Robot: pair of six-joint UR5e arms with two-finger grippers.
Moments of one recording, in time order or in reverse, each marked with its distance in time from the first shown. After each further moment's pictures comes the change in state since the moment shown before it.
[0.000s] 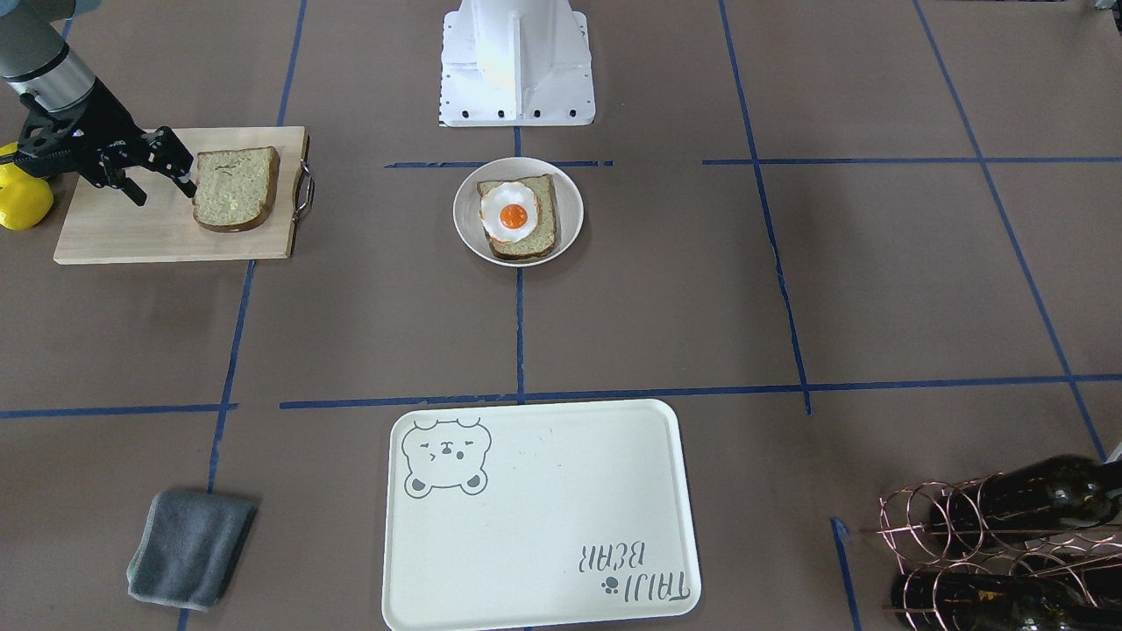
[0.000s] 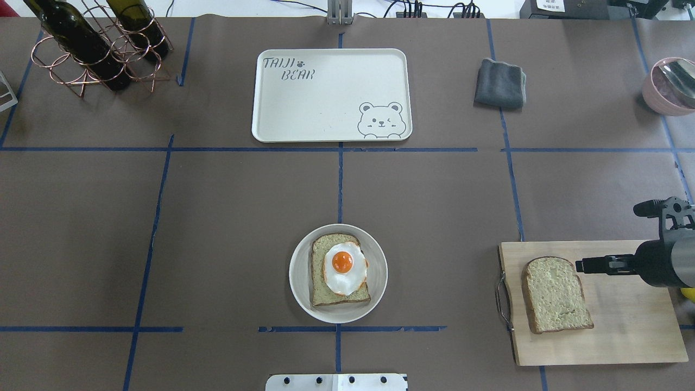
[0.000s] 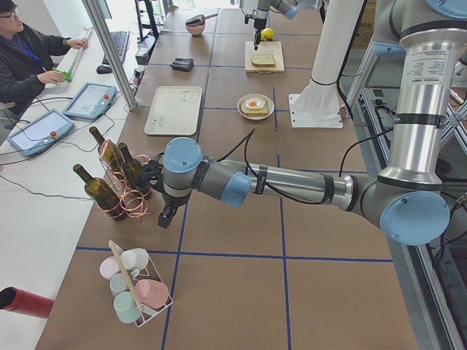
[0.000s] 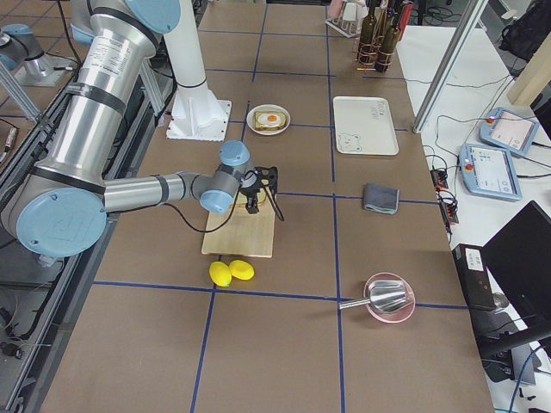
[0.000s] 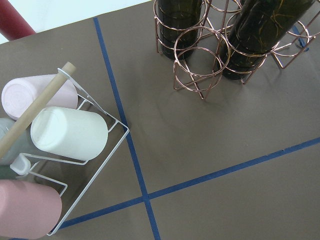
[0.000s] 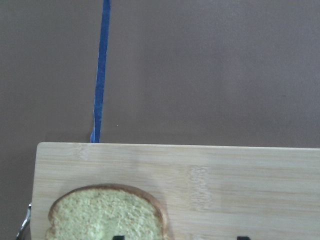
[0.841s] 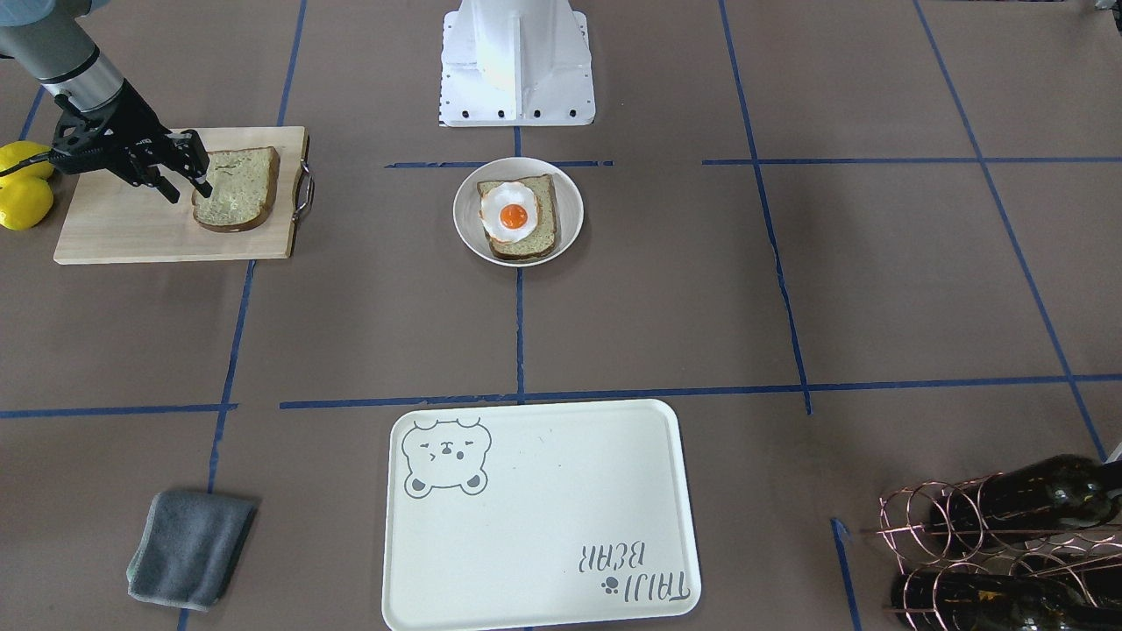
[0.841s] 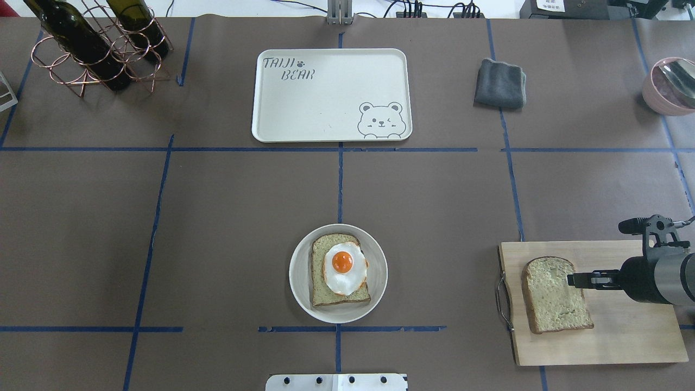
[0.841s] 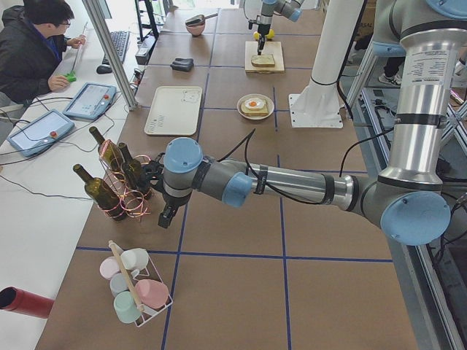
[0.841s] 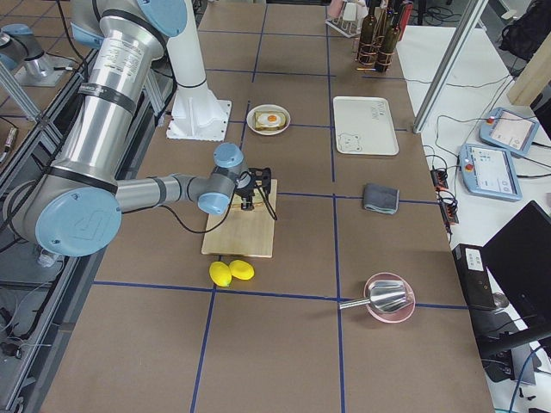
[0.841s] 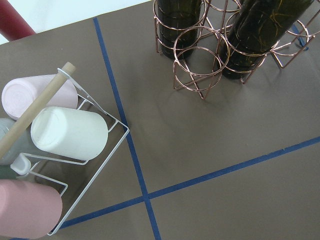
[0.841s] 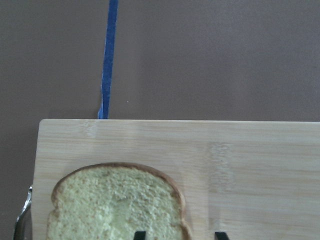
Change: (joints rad) left arm 0.000 0.003 -0.002 0.000 0.001 0.003; right arm -0.102 0.000 -0.017 0.038 -0.078 0.055
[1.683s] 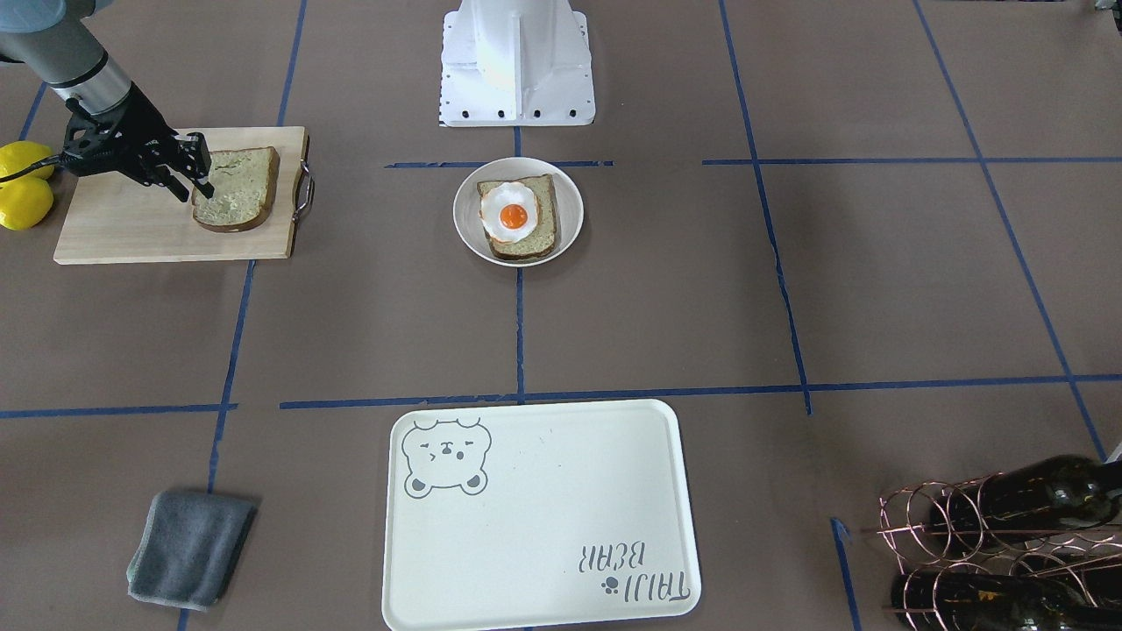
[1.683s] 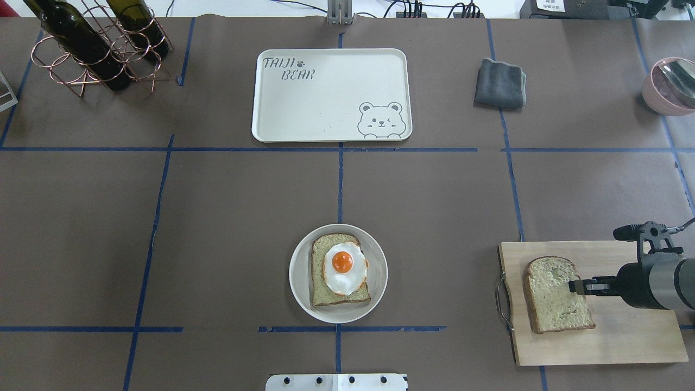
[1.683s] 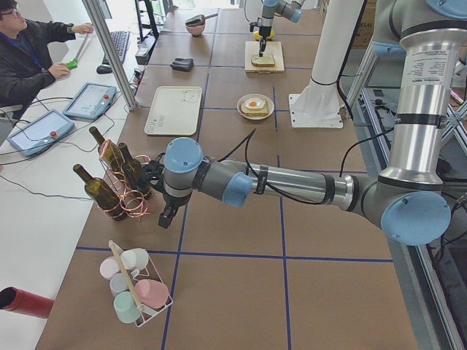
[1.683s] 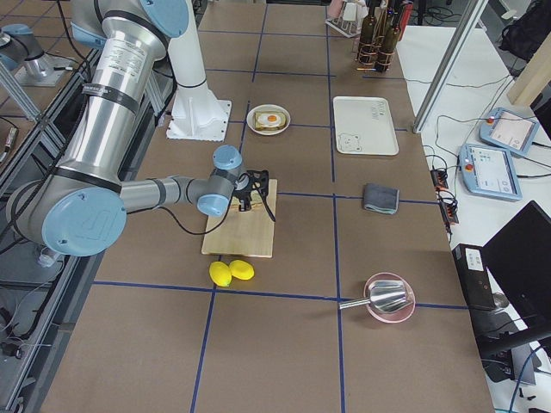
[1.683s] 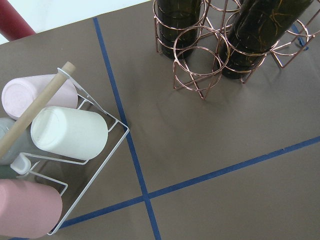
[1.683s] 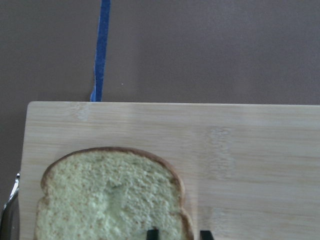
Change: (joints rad) left arm 0.000 0.002 -0.003 0.000 0.000 0.000; right arm -0.026 0.002 -0.014 0.000 -0.004 0.000
